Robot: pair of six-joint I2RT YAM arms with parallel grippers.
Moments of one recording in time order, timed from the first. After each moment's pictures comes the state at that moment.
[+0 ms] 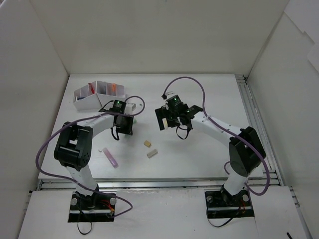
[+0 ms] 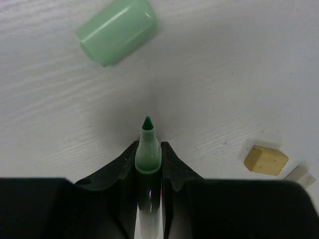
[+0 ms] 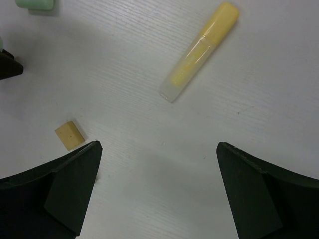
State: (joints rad) left arm -0.28 1.78 1.11 -0.43 0.23 -0.10; right arm 0.66 1.70 1.24 -0.42 0.08 0.27
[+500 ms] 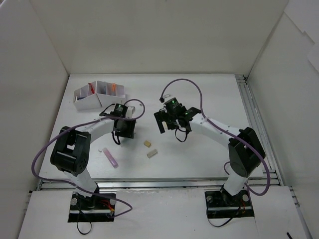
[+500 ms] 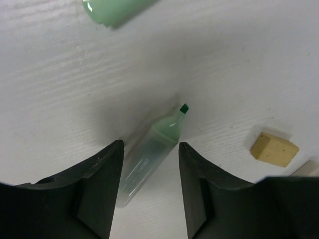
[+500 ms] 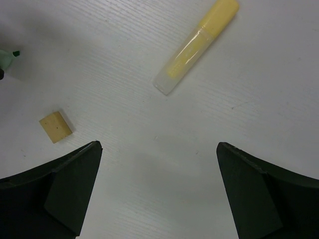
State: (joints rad) left arm -0.35 1.72 1.04 -0.43 0.13 -0.15; right arm 0.68 1.70 1.23 -0.43 0.13 0.21
